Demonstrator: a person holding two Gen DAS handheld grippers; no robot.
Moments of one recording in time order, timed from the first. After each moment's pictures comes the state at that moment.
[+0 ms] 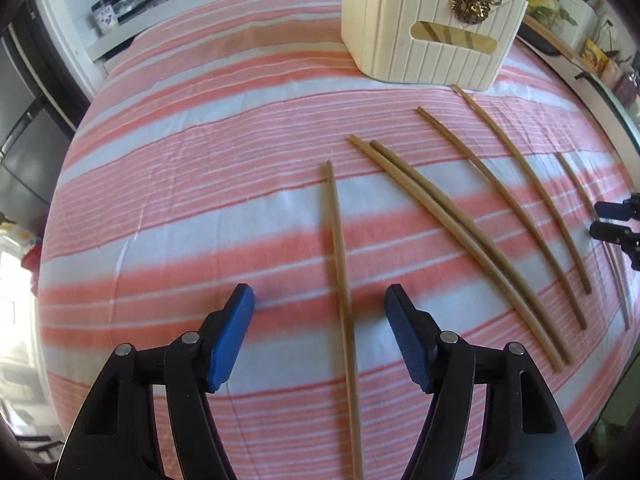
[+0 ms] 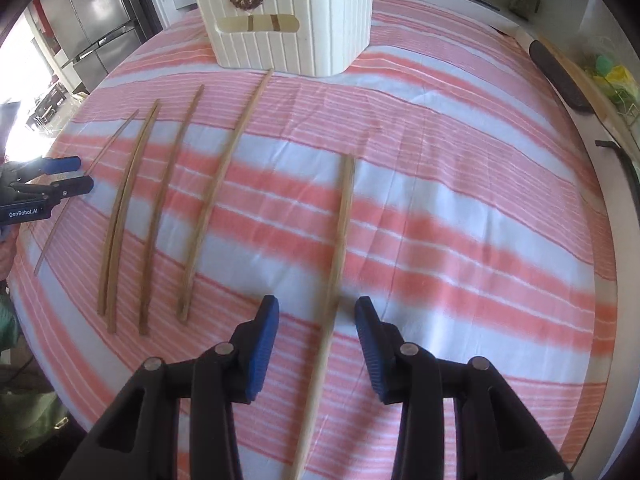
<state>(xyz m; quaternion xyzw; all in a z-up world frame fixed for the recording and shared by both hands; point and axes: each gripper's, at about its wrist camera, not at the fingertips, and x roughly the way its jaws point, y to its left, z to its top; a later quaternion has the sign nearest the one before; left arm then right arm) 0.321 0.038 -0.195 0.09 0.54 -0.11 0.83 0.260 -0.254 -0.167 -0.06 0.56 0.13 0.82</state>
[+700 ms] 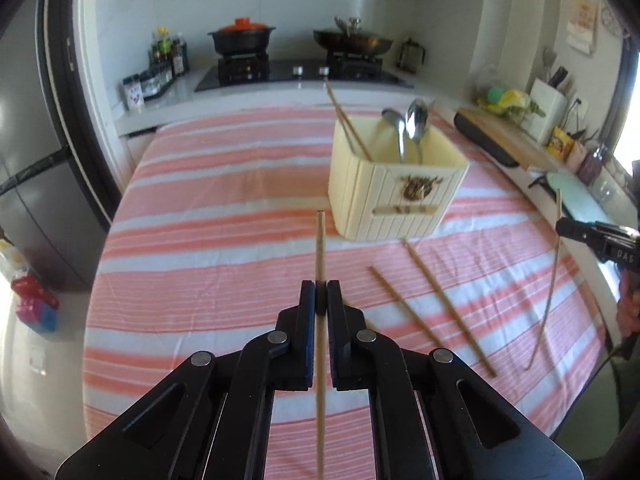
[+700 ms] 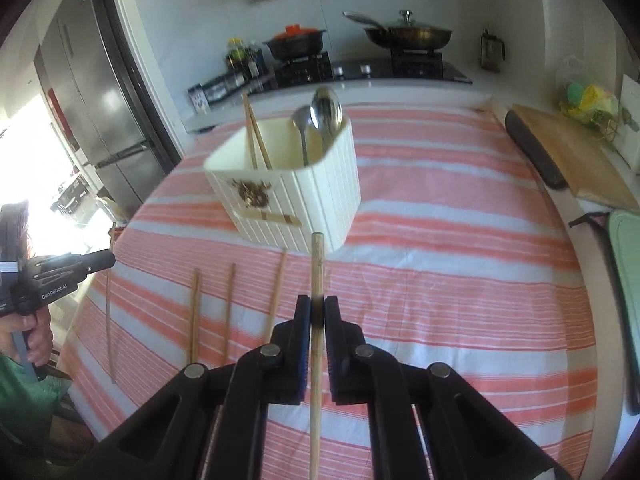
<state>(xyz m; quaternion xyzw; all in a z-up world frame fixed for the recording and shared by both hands) 0.287 0.056 -0.051 0.01 0.38 -0.14 0.91 0.265 -0.271 -0.035 0.04 0.39 0.15 0.91</state>
